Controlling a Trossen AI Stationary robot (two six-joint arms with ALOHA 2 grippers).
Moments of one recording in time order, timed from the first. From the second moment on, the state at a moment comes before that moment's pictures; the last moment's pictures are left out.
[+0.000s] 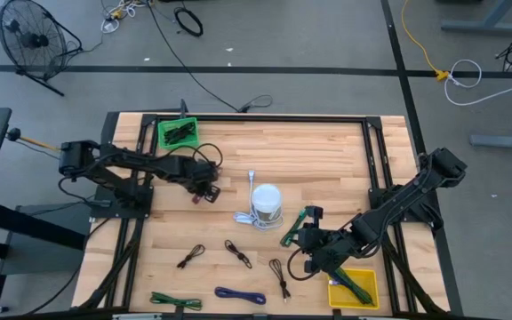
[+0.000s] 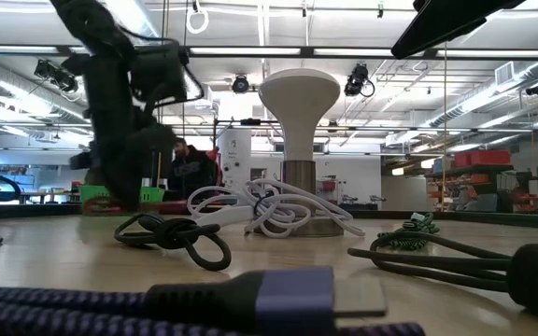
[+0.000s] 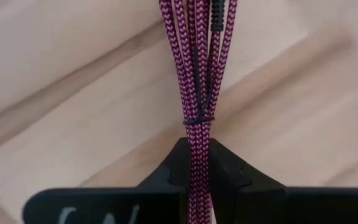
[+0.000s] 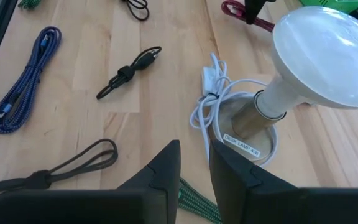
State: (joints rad) left arm 0.15 1.43 0.68 -0.52 -0.10 -0.83; right arm 0.64 1.53 1.07 -0.47 0.61 0.43
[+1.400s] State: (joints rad) left arm -0.18 1.39 1.33 -0.34 -0.41 -0.02; right arm 0.37 1.35 1.07 0.14 0.64 -0.05
